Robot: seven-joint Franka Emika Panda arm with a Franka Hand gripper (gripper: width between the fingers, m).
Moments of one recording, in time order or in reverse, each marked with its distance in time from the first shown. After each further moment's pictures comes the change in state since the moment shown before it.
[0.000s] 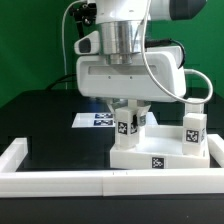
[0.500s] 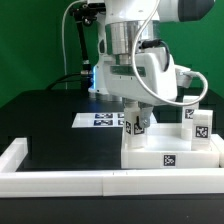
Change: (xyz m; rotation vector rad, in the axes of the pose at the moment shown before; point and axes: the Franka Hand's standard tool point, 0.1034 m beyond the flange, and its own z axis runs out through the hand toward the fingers) arm -0.008 -0.011 0.001 0.018 -0.002 0.493
